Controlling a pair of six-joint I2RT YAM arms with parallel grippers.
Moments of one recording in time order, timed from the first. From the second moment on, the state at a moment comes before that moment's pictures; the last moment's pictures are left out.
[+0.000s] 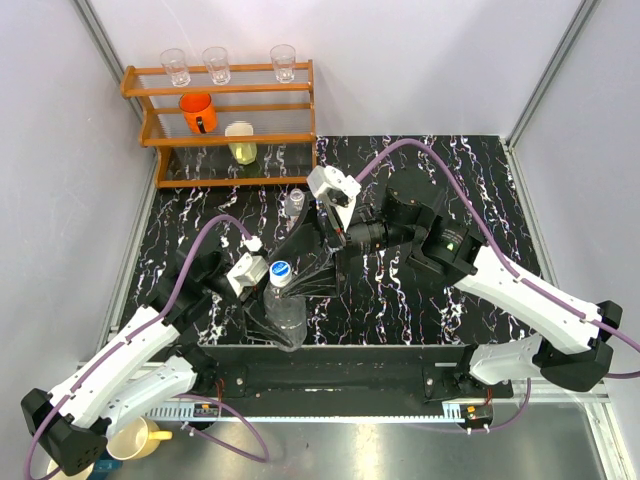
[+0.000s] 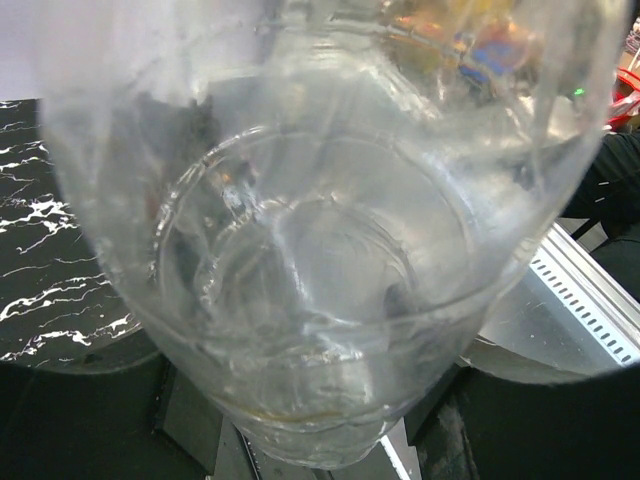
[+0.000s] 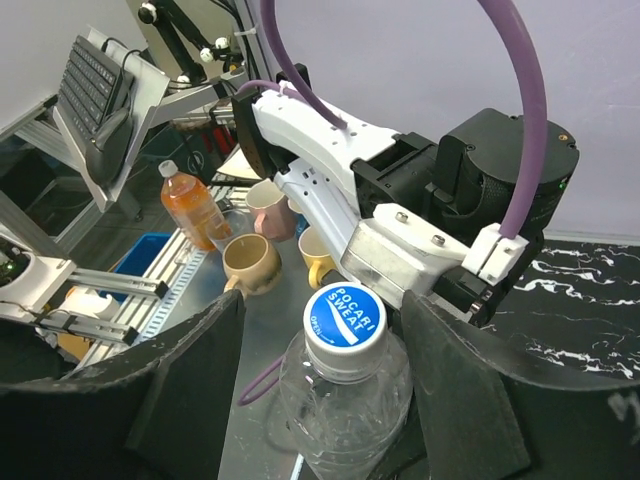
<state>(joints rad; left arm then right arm) -0.63 0.77 0.73 -0.08 1.44 -0.07 1.04 1.31 1.53 -0.12 -0.83 0.25</state>
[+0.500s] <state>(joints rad) -0.63 0.76 0.73 -0.06 1.33 -0.06 1.03 1.30 1.50 -0.09 -0.77 0.26</state>
